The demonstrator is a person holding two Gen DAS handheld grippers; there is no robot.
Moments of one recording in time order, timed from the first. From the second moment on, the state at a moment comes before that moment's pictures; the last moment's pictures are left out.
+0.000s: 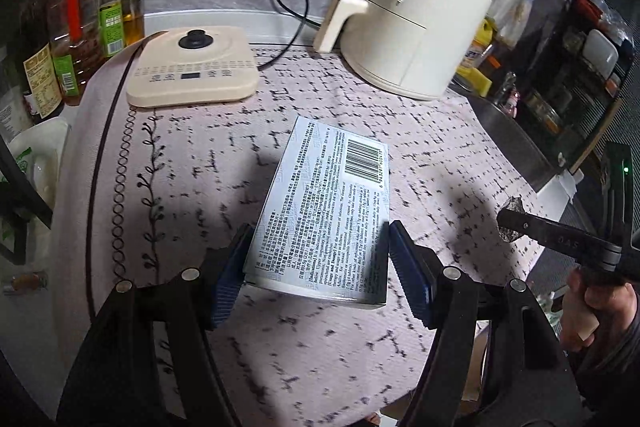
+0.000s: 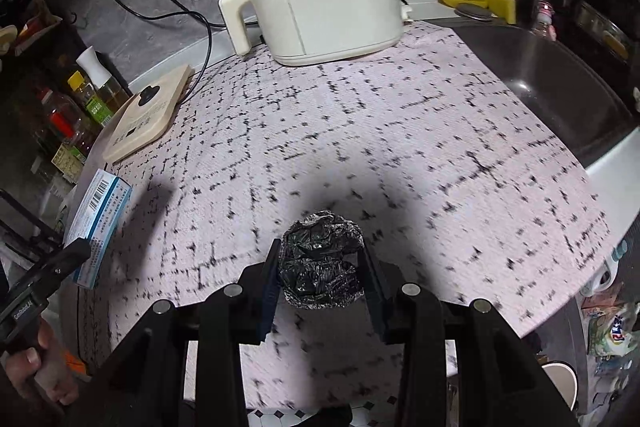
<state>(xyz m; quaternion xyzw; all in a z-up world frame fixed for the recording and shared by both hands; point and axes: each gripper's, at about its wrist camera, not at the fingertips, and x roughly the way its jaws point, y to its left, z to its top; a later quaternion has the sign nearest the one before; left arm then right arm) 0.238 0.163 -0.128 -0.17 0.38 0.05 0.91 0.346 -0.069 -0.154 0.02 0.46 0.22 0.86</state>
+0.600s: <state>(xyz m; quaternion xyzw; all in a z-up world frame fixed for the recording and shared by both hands) 0.197 -0.017 -0.118 -0.12 0.39 0.04 0.91 0.276 -0.249 -0.167 0.06 0.44 0.22 0.87</state>
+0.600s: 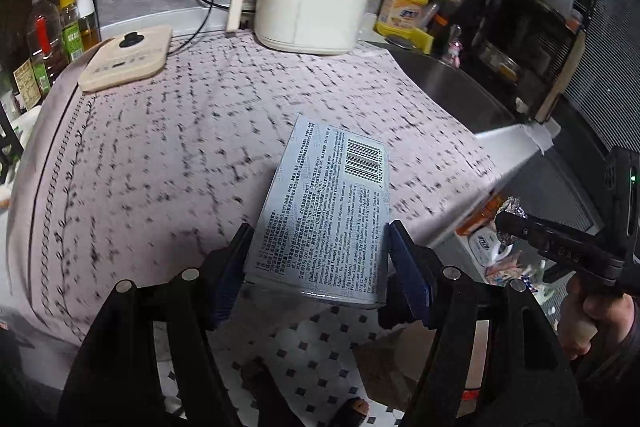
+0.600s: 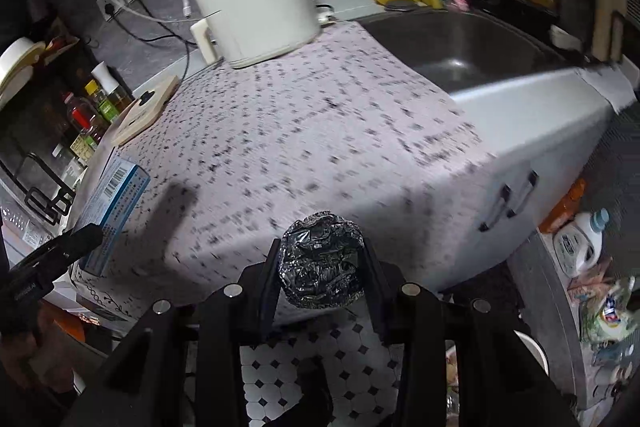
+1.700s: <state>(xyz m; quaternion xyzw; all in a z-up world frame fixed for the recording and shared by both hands) 0.190 -0.254 -0.171 -0.03 0.47 -0.13 0.87 0.173 -0.524 -0.245 0.19 0.48 0.05 0.85</state>
